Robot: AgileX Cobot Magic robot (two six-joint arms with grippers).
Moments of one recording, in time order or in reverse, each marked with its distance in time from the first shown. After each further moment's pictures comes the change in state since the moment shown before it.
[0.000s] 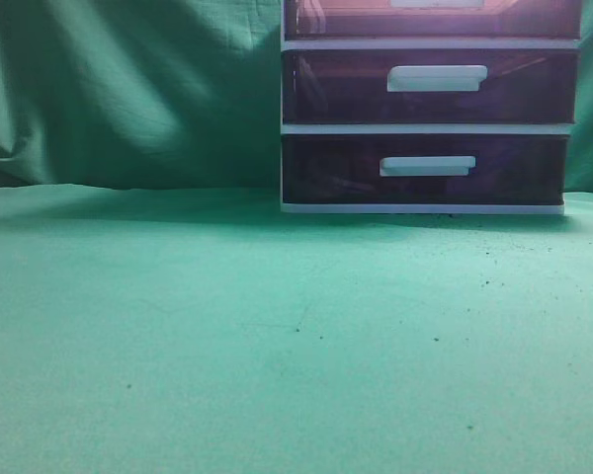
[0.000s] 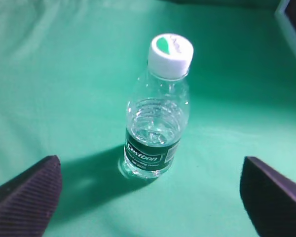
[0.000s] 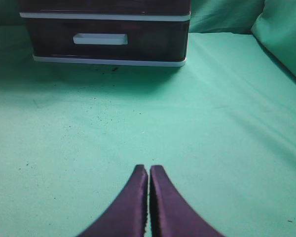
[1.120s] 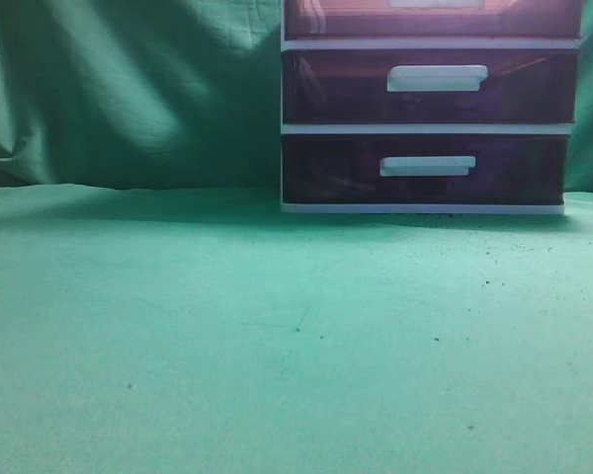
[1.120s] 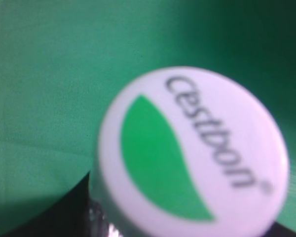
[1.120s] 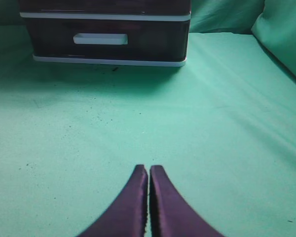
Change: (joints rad) left arm 0.000 0.691 -0.383 -0.052 -0.061 0.000; right arm 0.000 0.000 0.000 0.000 0.000 0.000
